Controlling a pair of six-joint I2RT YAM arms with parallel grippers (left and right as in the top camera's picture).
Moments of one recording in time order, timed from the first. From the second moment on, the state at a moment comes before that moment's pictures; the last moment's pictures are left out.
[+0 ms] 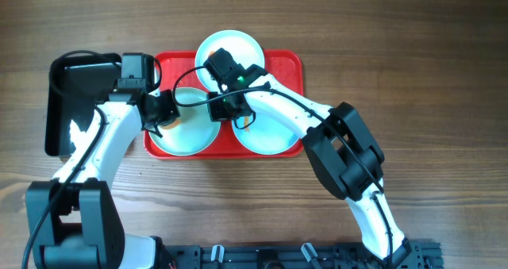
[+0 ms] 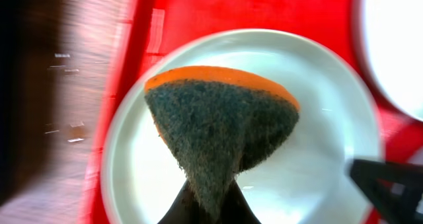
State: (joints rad) left arm -0.02 1.61 1.01 -0.63 0.06 -0.32; right arm 0.73 2.28 1.72 -0.68 -0.23 0.55
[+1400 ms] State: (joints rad) left arm -0.03 1.18 0.95 -0.73 -0.25 -0.45; right arm 0.72 2.23 1.73 -0.71 -0.18 0.48
